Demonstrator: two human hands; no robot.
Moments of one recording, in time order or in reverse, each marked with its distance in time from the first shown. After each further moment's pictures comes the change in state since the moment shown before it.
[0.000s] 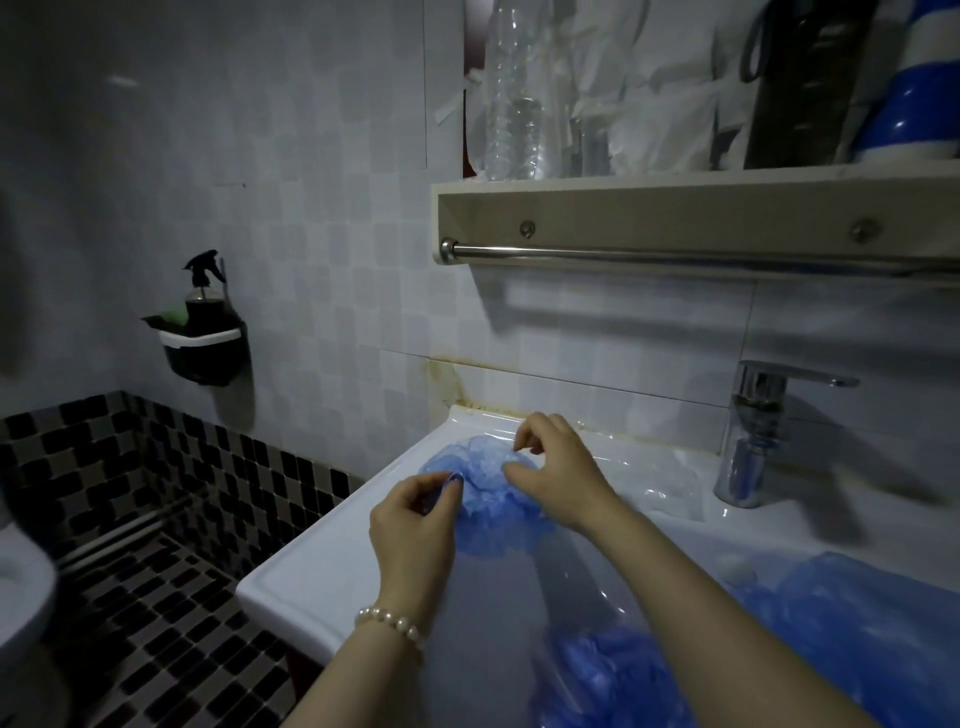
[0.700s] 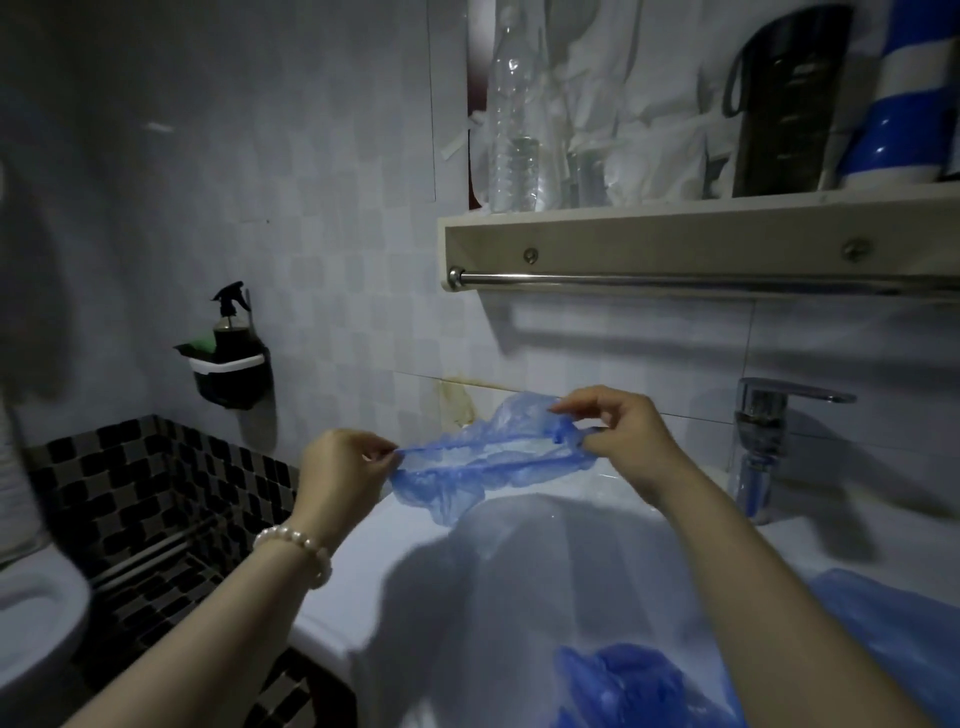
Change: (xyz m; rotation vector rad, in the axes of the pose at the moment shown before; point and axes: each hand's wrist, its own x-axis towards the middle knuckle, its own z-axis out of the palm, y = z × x) left_hand 0.060 0.066 -0.054 0.706 -0.134 0.227; right_hand 0.005 -0.004 -0.068 0.538 0.090 -0.089
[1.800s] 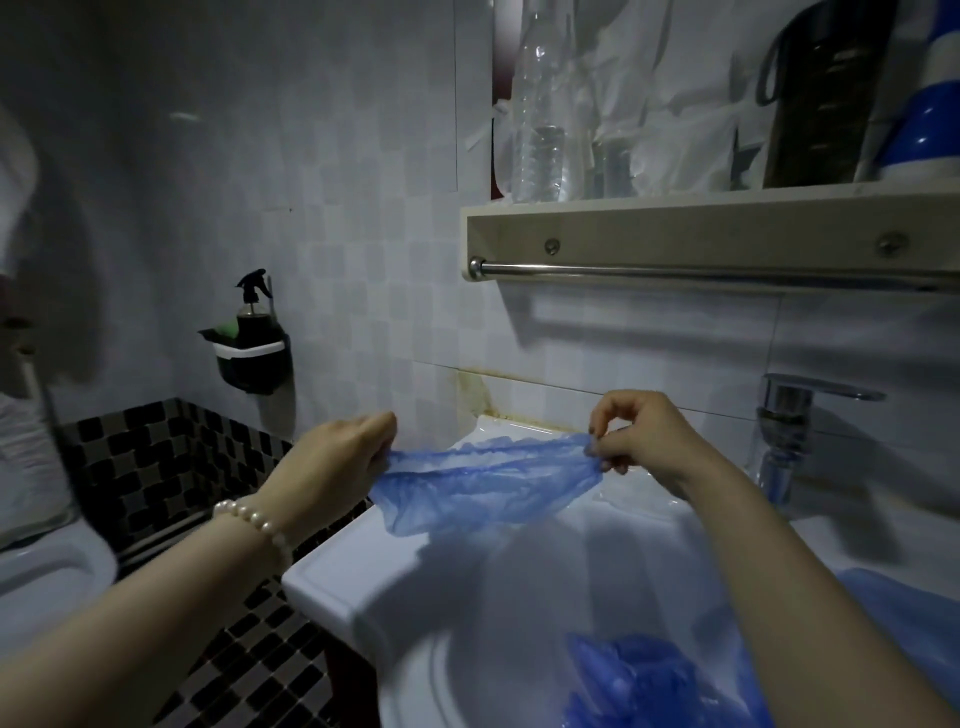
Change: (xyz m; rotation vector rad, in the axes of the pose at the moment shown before) left_hand 0.008 -0.035 -0.034 0.416 -0.067 0.711; right_hand -0.005 -0.011 -0.005 -0.110 -0.077 0.244
